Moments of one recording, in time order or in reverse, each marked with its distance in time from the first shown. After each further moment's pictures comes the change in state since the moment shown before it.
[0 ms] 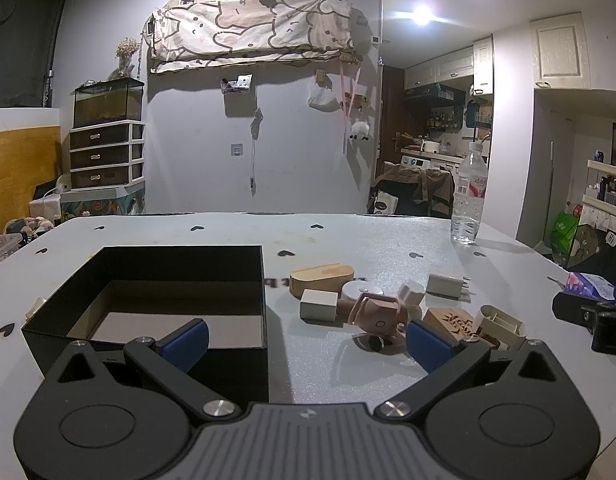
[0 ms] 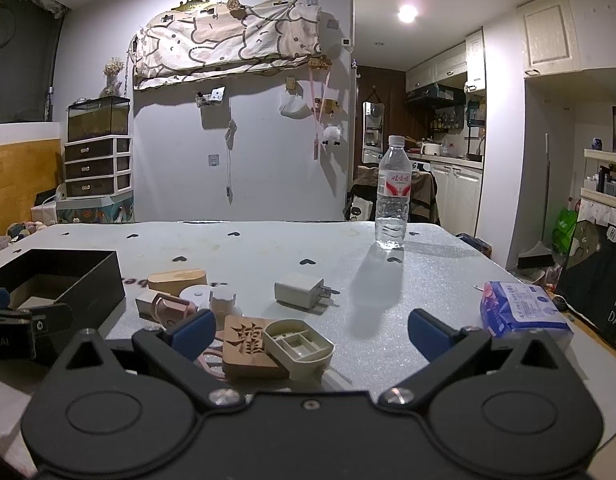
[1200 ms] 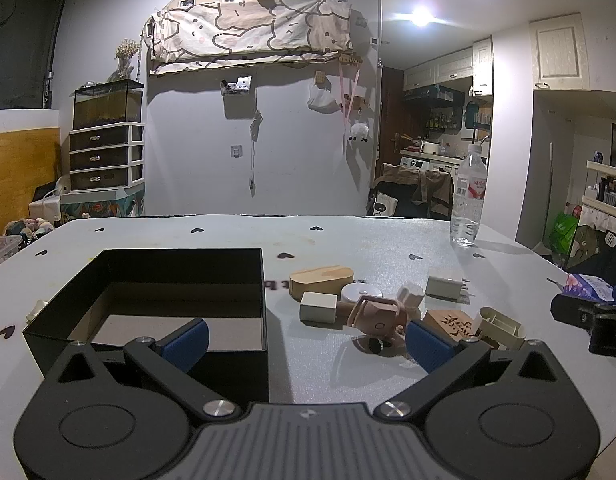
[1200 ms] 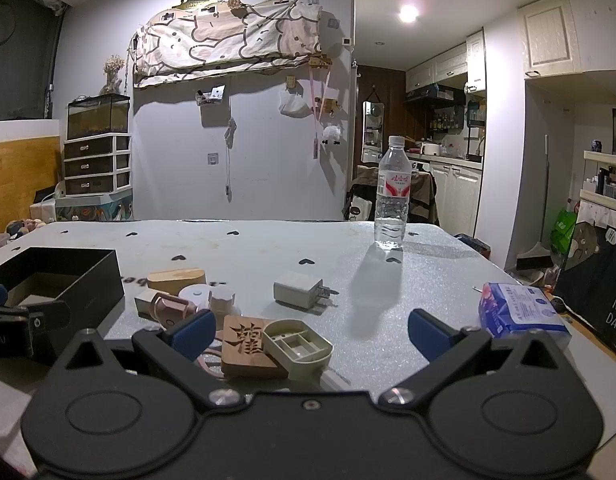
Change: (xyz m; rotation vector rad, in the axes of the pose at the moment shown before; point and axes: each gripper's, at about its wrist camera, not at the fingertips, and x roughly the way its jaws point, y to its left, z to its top) left arm -0.002 0.001 0.002 0.001 0.003 -0.001; right arm 0.001 -0.001 -0.002 -0.003 0.004 0.000
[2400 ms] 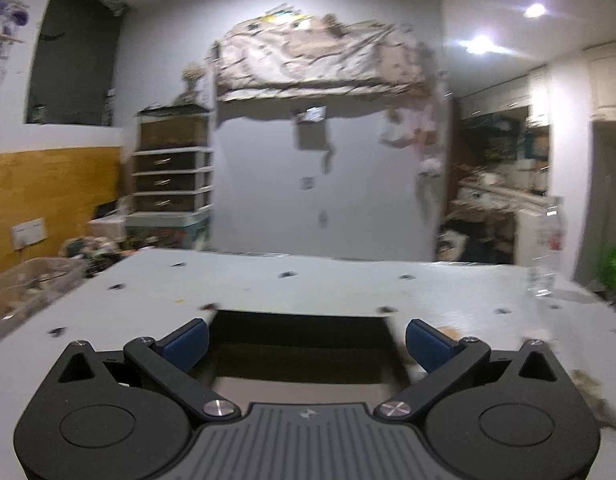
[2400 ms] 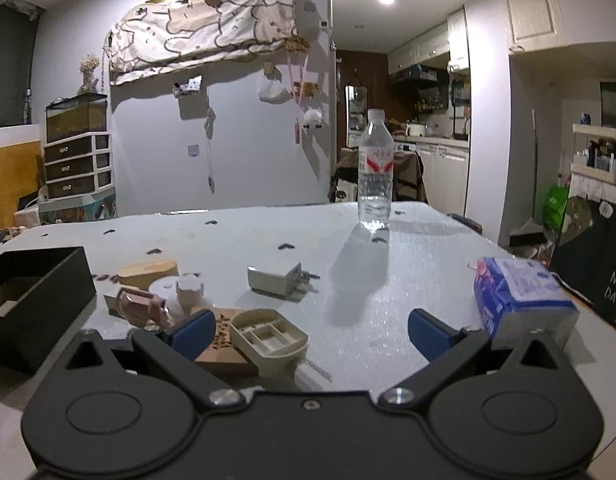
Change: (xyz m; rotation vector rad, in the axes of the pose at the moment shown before) left arm 0.002 0.092 0.043 -0.053 -0.069 0.200; right arm 0.033 -0.016 -0.008 0.060 0.057 -0.027
